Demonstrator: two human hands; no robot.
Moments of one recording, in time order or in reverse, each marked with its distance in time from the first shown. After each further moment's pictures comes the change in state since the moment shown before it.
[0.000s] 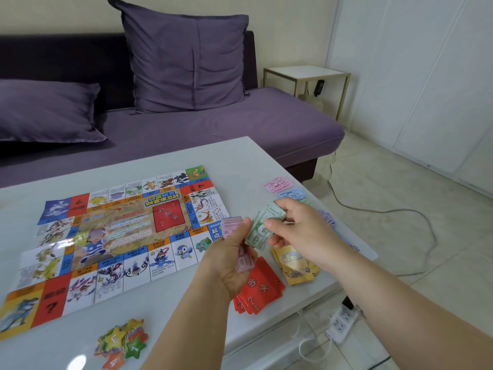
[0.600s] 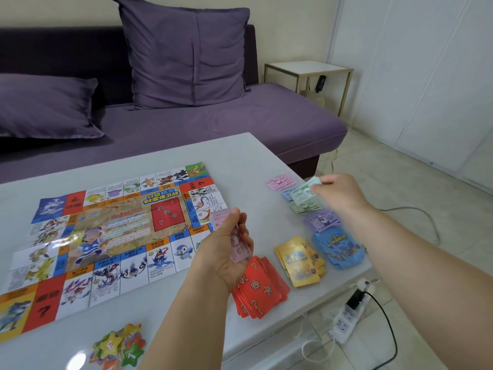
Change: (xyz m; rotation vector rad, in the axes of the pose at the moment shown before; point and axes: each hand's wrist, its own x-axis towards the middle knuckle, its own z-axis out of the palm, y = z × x) left_hand 0.006 0.013 0.003 -0.168 0.027 -0.006; right_hand 0.073 0.035 -0.063 -0.257 0.453 0.150
